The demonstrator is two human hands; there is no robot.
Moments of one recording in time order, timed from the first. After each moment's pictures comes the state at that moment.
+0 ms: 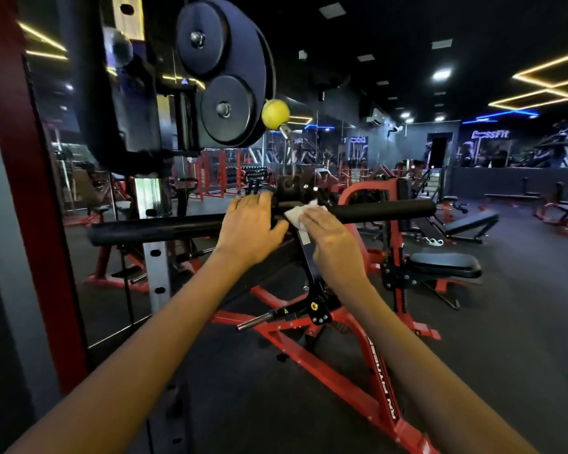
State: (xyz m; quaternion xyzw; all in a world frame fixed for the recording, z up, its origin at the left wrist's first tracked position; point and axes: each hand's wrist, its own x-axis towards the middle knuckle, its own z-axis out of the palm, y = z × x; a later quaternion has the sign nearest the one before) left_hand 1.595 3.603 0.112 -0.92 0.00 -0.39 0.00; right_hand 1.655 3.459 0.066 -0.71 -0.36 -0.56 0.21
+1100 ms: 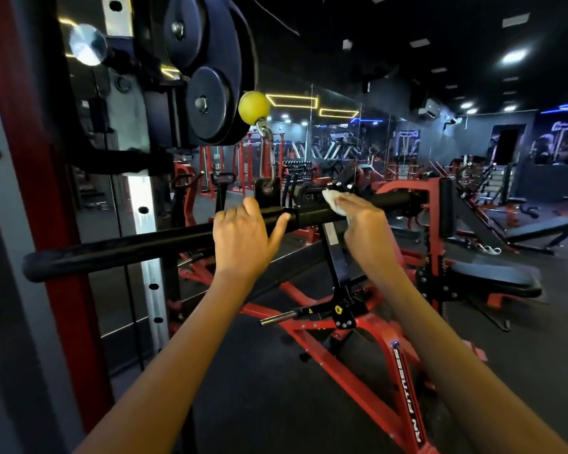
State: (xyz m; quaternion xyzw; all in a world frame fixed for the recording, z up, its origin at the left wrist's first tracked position) left_hand 1.634 3.571 0.087 -0.80 -0.16 -0.57 0.13; right_hand 1.743 3.409 0.093 -0.79 -0.34 -0.40 0.32
